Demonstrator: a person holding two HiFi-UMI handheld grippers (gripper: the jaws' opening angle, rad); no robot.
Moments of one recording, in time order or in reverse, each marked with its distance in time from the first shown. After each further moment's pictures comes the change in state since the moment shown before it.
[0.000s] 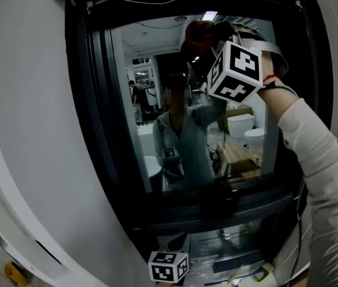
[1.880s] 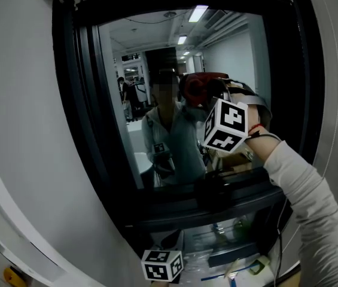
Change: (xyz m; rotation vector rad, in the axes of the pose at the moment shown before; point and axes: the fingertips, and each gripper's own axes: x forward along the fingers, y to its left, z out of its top) left arm -0.004 -0.003 0.000 -0.007 -0.009 -0.017; right arm -0.036 0.163 -0.029 0.089 0.061 0.300
